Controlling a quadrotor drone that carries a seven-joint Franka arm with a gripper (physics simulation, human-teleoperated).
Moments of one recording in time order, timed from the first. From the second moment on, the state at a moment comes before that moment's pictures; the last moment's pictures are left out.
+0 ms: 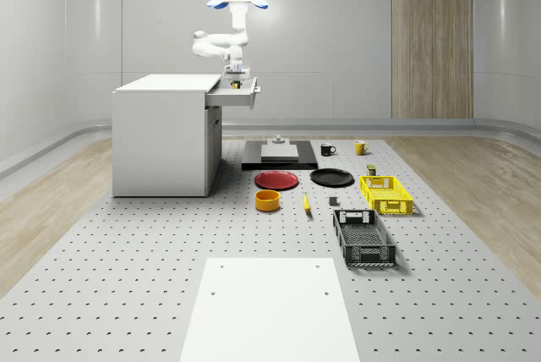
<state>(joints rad) -1.27 -1.59 1.20 -2.80 -1.92 1.71 1.73</state>
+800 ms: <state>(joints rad) -1.26 -1.56 1.17 -2.79 -1.95 1.70 1.72</state>
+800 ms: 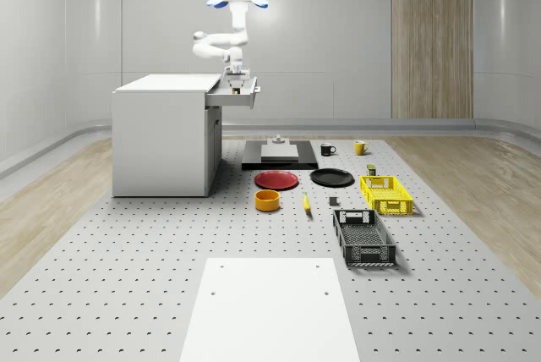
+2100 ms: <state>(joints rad) -1.24 -1.54 1.21 -2.81 -1.92 1.66 1.71</state>
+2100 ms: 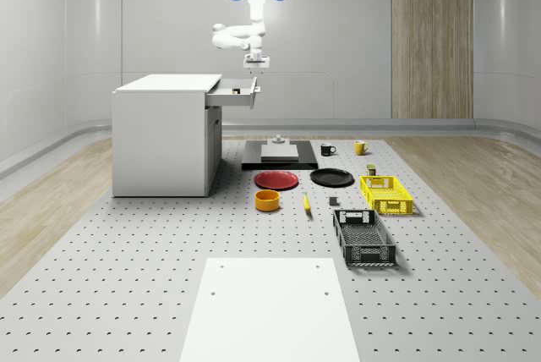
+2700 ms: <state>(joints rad) -1.85 -1.68 1.22 -2.67 -1.91 0.93 2.28</state>
